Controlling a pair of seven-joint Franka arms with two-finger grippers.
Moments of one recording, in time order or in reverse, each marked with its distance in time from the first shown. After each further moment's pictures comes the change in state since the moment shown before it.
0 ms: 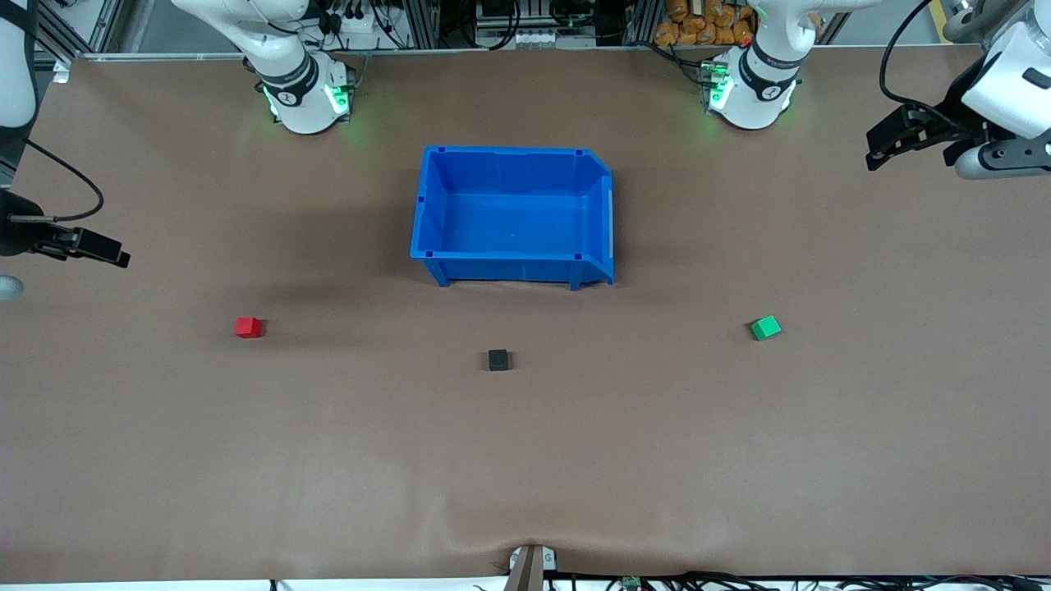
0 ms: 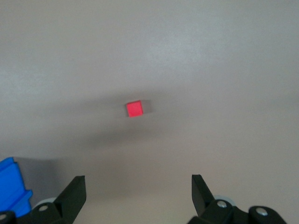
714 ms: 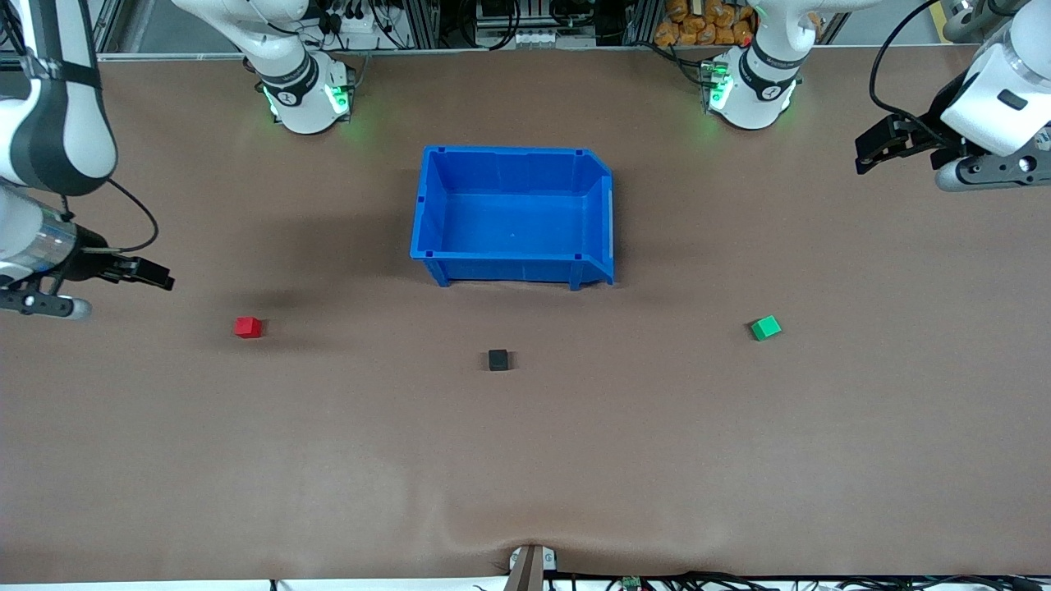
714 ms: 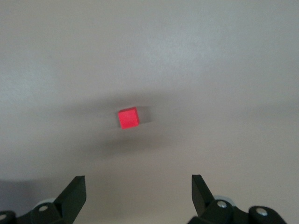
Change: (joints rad) left arm -0.005 0.006 -0.004 -0.040 0.000 0.002 -0.001; right arm -0.009 0.019 0.010 -0.249 0.001 0.263 0.000
